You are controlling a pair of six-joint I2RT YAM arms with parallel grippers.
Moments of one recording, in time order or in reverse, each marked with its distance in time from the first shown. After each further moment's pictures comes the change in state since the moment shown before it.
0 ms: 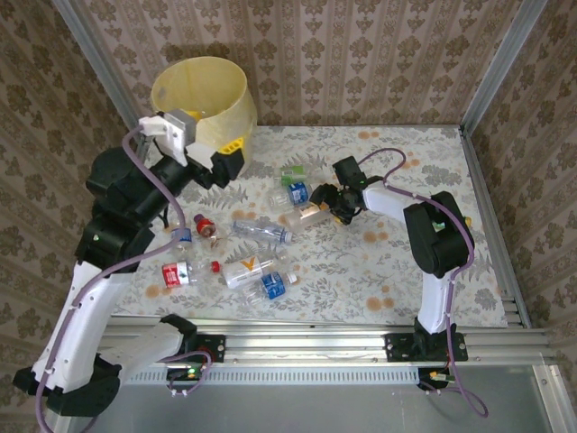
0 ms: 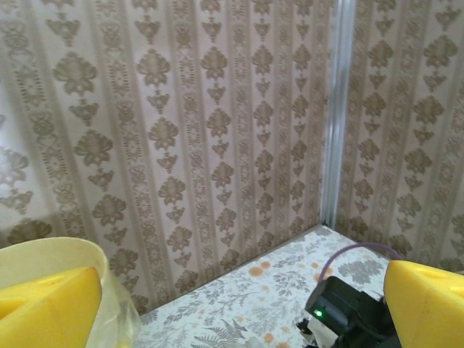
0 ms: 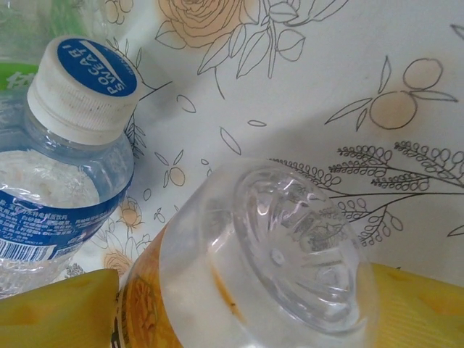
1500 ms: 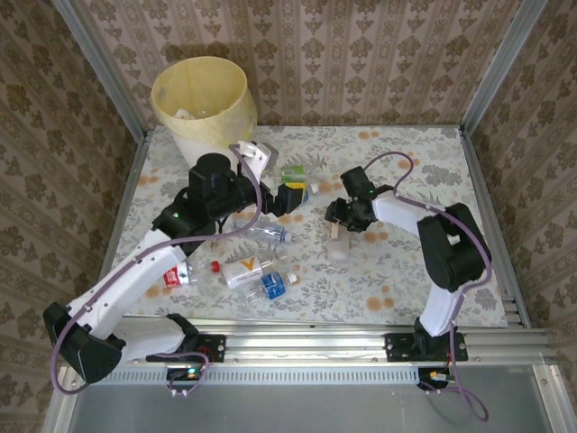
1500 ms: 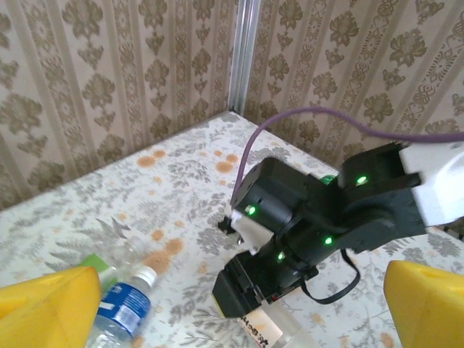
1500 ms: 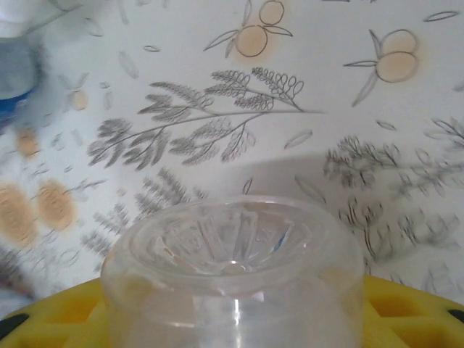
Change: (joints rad) left arm -0.188 0.192 -0.282 0.141 0.085 -0.126; right arm 0.012 -0.190 -0.164 -0.079 0.108 -0.197
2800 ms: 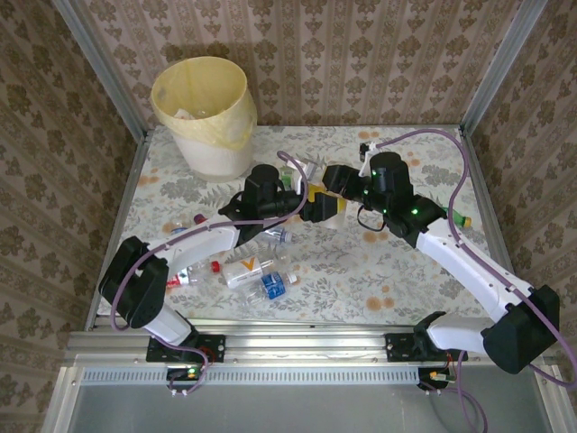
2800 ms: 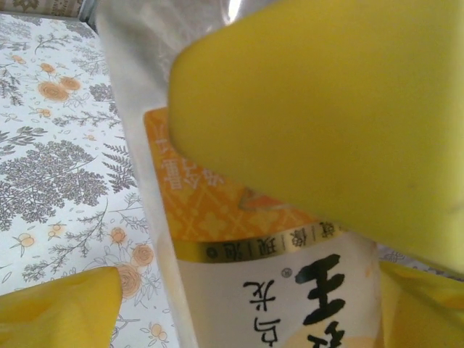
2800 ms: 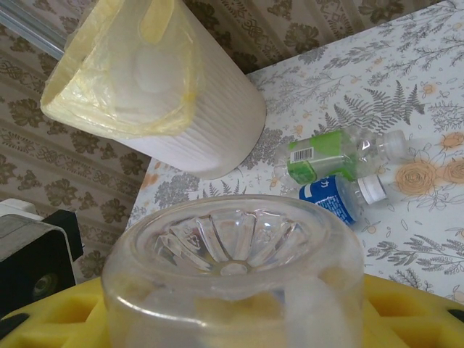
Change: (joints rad) left arm -0.054 0.393 -0.127 0.564 0.350 -0.468; right arm 0.104 -0.530 -0.029 0.211 0.045 -0.015
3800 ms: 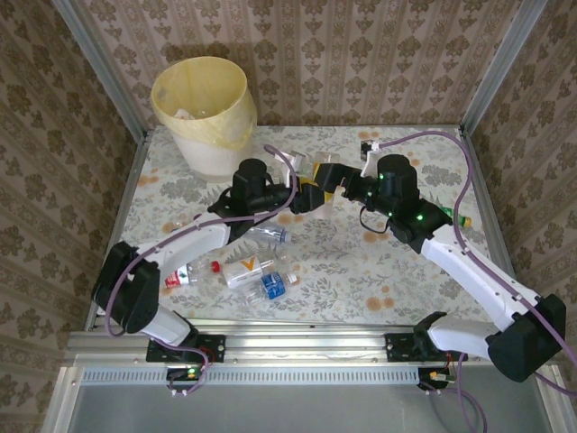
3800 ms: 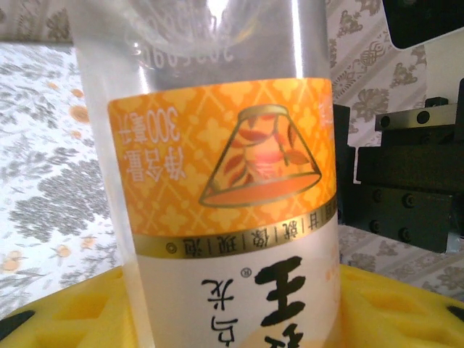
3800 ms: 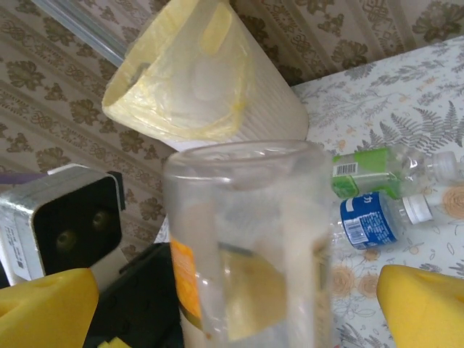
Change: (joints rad) left arm 0.069 -0.063 -0.003 -0.041 0.002 0.034; right arm 0.002 -0.056 -0.035 0.089 -0.080 -0.022
